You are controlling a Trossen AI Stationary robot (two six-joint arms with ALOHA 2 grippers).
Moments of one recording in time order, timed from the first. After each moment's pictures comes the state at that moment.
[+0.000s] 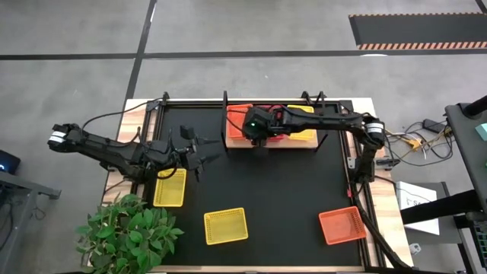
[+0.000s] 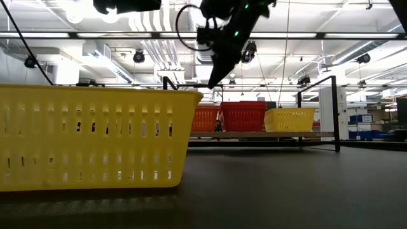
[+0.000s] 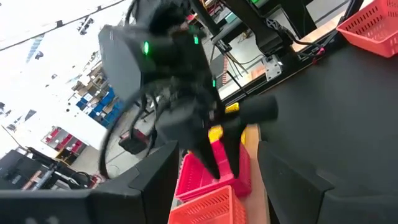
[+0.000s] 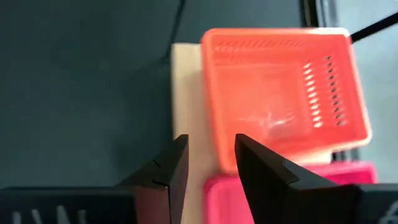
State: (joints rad) left arm -0.21 0.94 0.70 0.15 -0.53 0.65; right arm -0.21 1.85 1.62 -0.77 0.10 -0.26
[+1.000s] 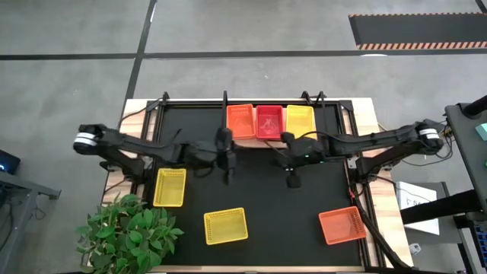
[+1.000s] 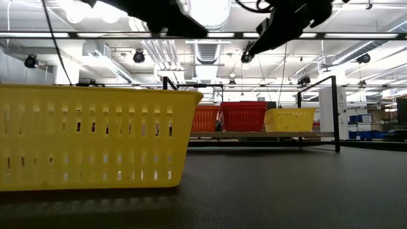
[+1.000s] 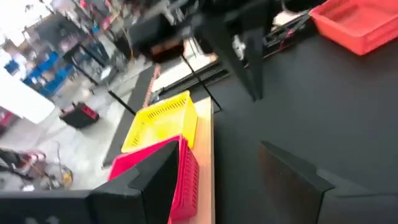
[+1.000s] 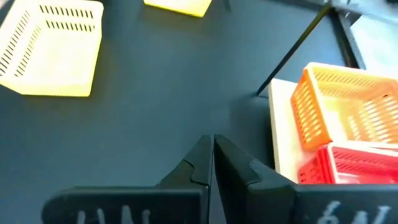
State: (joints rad) left arm -0.09 1.40 0.93 0.18 -0.33 0.47; right arm 0.05 1.28 0.94 -0.32 0.05 -0.18
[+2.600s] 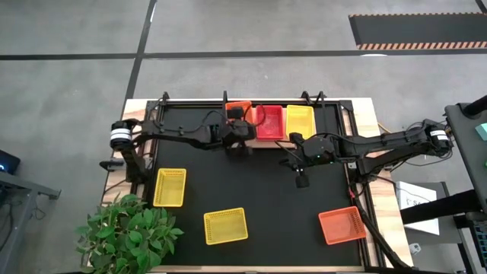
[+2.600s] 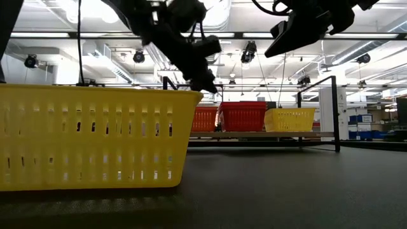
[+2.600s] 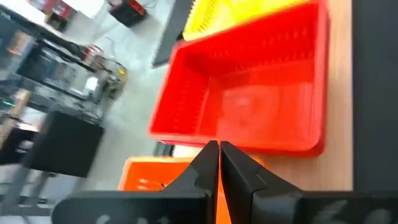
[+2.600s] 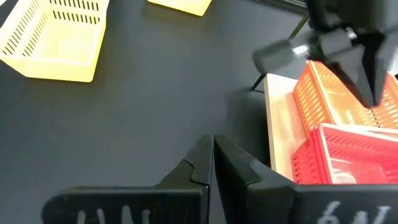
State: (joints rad) left arm 0.18 1.75 1.18 0.03 -0.51 0.46; right arm 0.05 1.14 0.80 -0.29 0.05 -0.21
